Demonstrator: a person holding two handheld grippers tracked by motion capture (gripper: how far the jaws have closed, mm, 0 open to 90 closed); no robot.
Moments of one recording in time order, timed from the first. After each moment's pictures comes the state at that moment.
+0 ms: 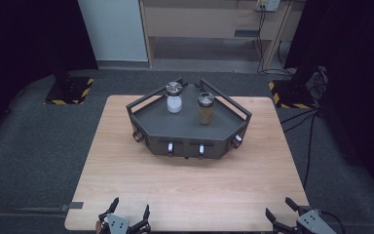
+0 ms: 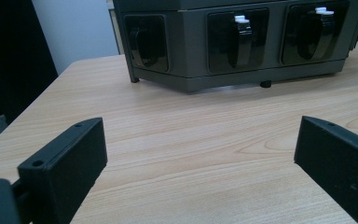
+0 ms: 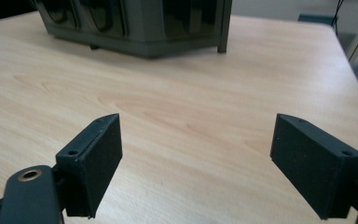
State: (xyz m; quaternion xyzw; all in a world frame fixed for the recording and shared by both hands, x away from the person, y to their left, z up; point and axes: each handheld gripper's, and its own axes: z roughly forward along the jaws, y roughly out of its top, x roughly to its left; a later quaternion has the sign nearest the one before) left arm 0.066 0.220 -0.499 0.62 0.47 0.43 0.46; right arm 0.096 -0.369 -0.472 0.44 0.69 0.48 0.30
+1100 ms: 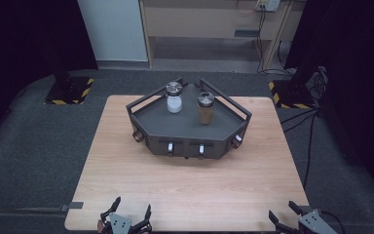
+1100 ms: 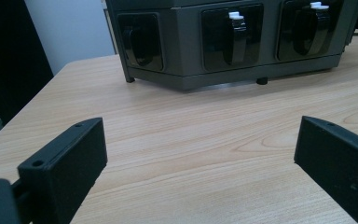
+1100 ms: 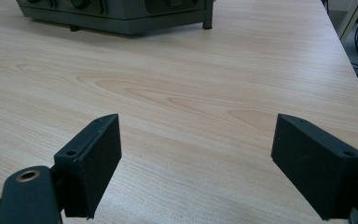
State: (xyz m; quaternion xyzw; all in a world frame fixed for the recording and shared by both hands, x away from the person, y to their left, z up) left arm 0.069 0.220 -0.499 0.63 0.46 0.43 0.46; right arm 0.095 -0.374 -0.478 0.47 0.69 0.46 0.30
